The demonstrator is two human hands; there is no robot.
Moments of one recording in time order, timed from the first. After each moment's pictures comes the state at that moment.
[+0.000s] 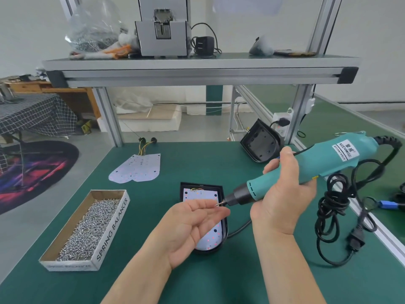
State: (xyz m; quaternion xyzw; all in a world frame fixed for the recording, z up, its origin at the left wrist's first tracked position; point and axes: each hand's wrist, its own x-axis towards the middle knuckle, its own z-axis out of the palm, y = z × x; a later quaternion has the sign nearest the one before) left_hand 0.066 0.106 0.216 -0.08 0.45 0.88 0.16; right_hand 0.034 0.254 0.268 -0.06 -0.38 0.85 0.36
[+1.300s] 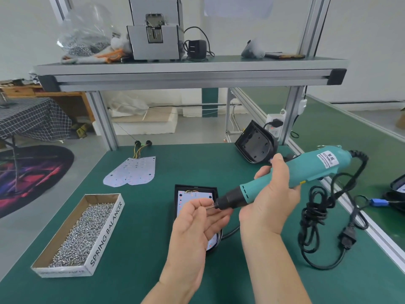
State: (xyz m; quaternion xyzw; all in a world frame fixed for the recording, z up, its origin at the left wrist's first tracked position) left_hand 0.087 0.152 0.204 -0.02 0.48 0.88 -0.04; right_hand 0.025 0.255 0.249 -0.14 -0.34 0.87 0.34
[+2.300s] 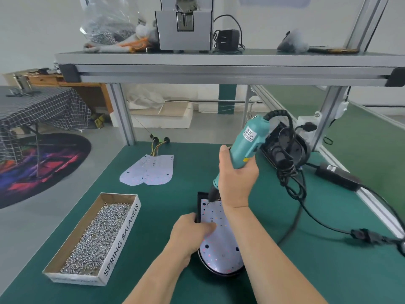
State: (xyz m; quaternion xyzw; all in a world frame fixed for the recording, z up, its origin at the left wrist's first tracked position) left_hand 0.006 0.082 0.151 -0.21 0.76 0.61 0.09; right_hand -0.078 0.164 0.210 0.00 -0.58 0.76 0.31
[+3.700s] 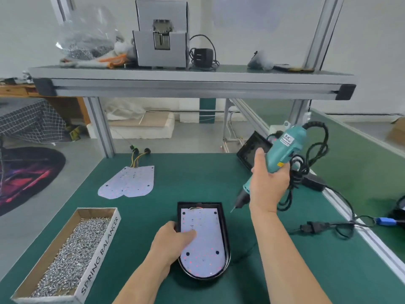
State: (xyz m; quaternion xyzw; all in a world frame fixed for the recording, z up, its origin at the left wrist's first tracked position) left_hand 0.005 0.077 0.142 -0.22 0.77 0.59 0.08; right_hand -0.081 0.264 0.224 -0.13 -0.60 0.69 0.39
